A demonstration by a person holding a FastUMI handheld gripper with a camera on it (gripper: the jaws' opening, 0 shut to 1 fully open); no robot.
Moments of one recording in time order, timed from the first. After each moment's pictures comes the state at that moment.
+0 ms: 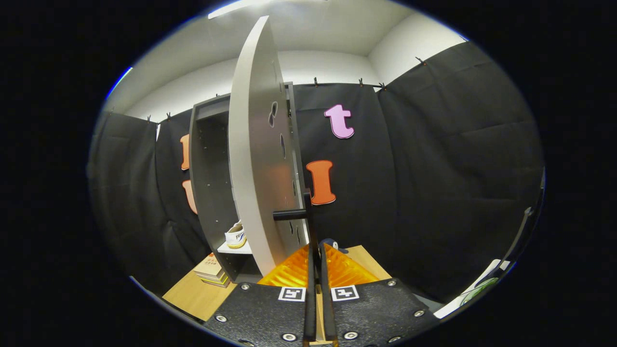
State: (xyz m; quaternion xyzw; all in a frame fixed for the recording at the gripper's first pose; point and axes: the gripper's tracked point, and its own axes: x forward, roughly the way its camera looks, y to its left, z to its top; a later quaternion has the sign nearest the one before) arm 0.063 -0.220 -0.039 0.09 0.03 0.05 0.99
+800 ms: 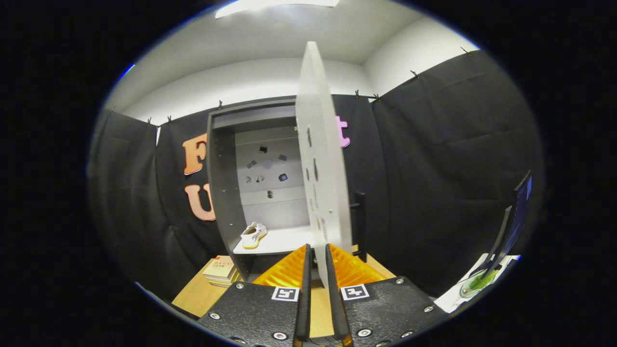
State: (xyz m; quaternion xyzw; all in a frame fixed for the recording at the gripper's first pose) arm -0.024 -0.152 -0.006 0.08 0.02 0.02 1.00
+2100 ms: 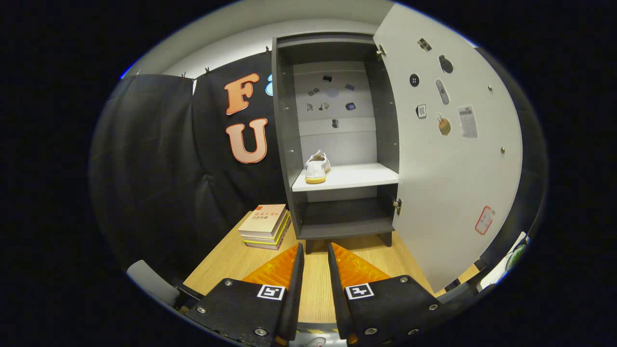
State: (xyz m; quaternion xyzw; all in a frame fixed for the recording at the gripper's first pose) arm -0.002 0.023 -0.186 0.06 0.17 0.14 0.97
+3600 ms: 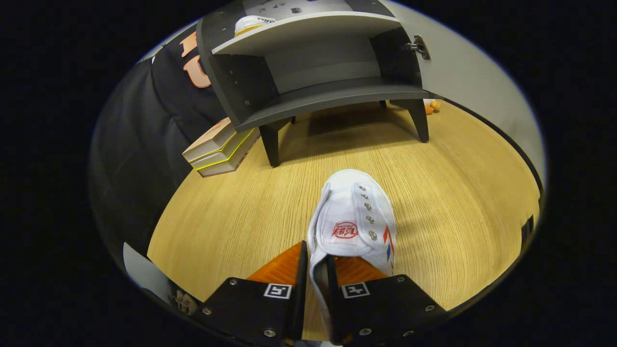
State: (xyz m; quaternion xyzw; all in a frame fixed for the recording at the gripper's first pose) arm 0.090 0.045 -0.502 0.09 0.38 0.16 0.90
